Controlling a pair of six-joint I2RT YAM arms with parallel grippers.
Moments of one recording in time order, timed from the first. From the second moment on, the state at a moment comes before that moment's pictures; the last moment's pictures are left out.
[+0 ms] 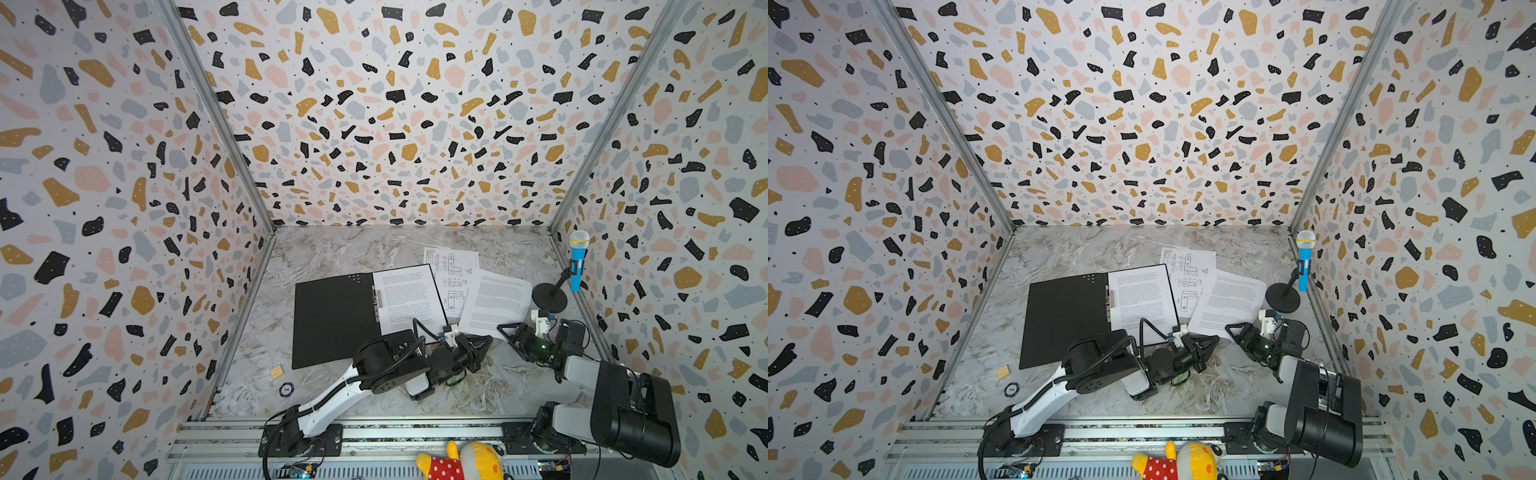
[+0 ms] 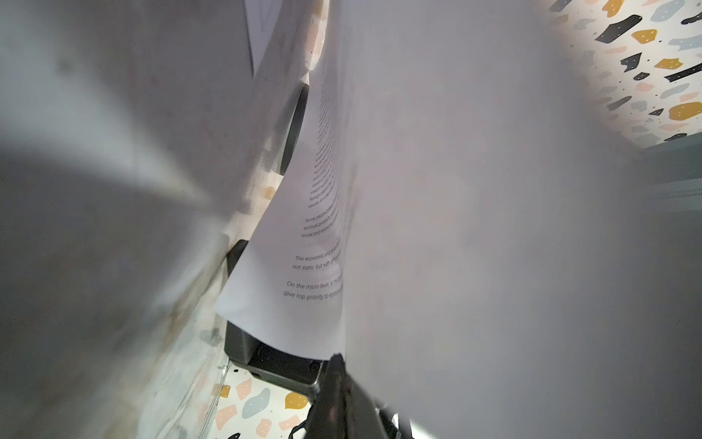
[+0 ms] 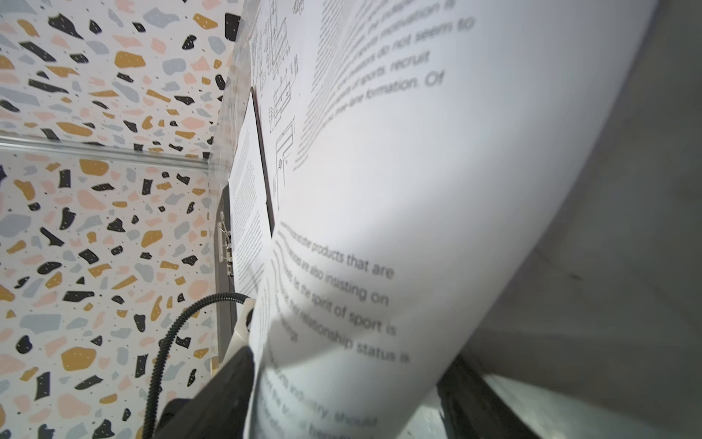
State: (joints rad) left arm -1.18 2.44 1.00 1.52 -0.11 -1.96; right arm -0.32 1.28 0.24 0.19 -0.89 0.50
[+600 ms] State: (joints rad) left arm -1.18 2.44 1.01 1.52 -0.11 -1.96; right arm -0.38 1.30 0.24 0.18 -0.91 0.51
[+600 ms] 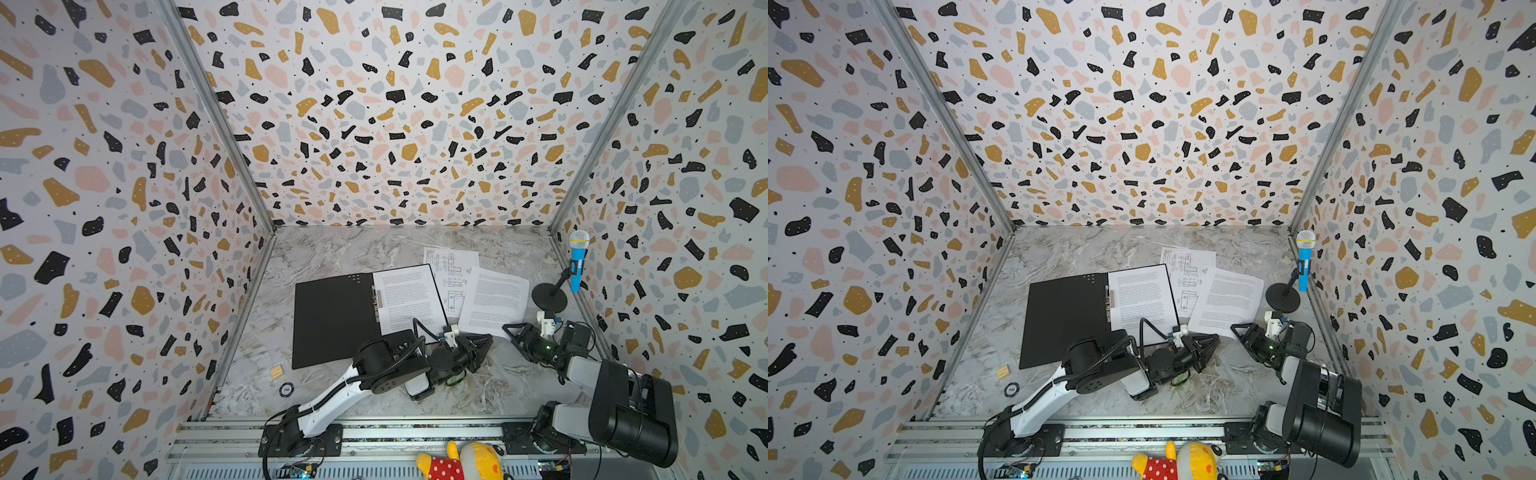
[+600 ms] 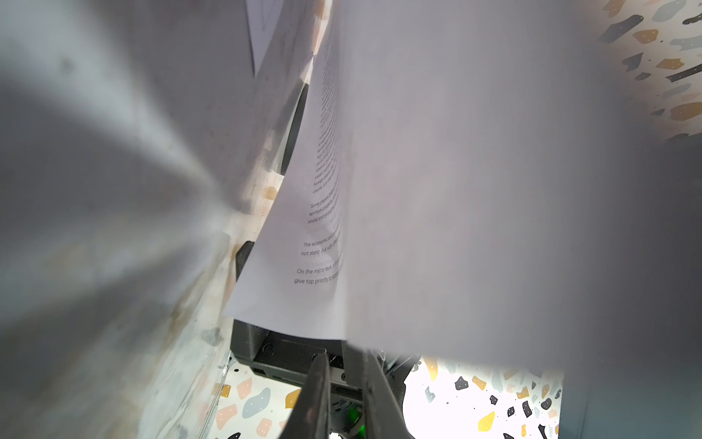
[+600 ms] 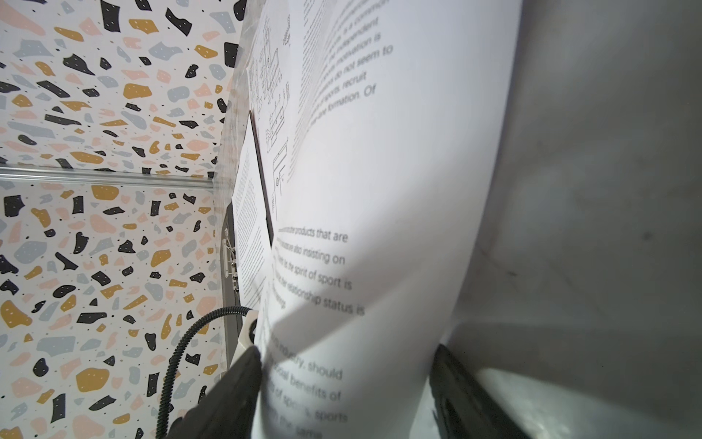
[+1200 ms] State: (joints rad) left arm -1.17 2.48 1.09 1.51 -0.10 -1.96; right arm -0.38 1.31 0.24 0.18 -0.92 0.50
